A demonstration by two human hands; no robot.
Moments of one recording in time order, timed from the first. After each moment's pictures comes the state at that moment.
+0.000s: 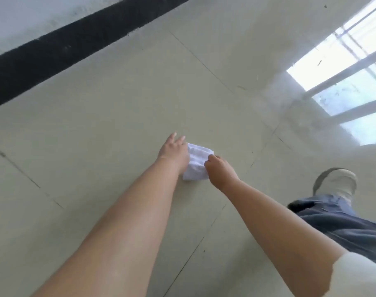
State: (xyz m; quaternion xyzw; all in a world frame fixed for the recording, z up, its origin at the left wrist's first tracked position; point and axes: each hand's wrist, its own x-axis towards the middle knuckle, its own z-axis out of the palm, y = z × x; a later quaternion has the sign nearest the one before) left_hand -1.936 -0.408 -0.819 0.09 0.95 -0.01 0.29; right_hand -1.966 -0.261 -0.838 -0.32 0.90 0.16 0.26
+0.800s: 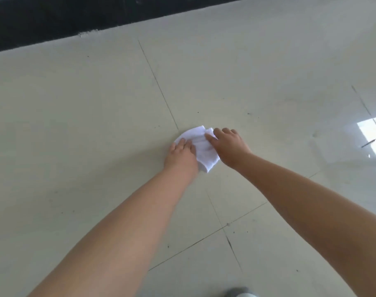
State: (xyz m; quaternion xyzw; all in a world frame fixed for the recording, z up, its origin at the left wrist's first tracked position) left_hand -2.246 -0.259 -0.869 -0.23 0.90 0.14 0.34; right_hand -2.360 -0.186 -0.870 -0.58 0.78 0.17 0.18
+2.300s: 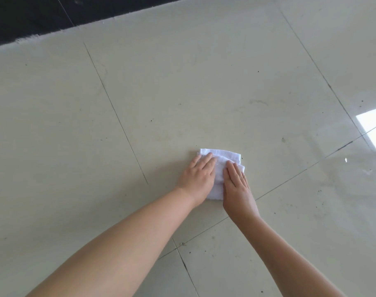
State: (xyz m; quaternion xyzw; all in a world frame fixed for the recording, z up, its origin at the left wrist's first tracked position) left_hand -2.334 -0.166 -0.892 -0.08 0.97 0.11 0.19; right_hand -2.395 -0.039 -0.922 -0.41 0.90 -0.03 0.15
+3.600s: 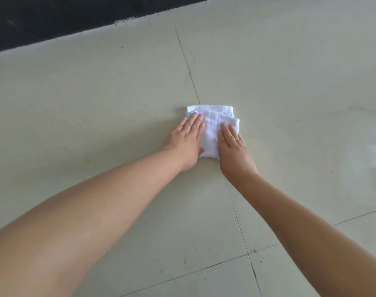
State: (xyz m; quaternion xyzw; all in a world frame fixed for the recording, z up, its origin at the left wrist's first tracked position) left_hand -2.235 -0.328 -0.893 -0.22 0.93 0.01 0.30; right_hand -2.330 -0.222 -0.914 -0.54 0.81 0.02 0.24
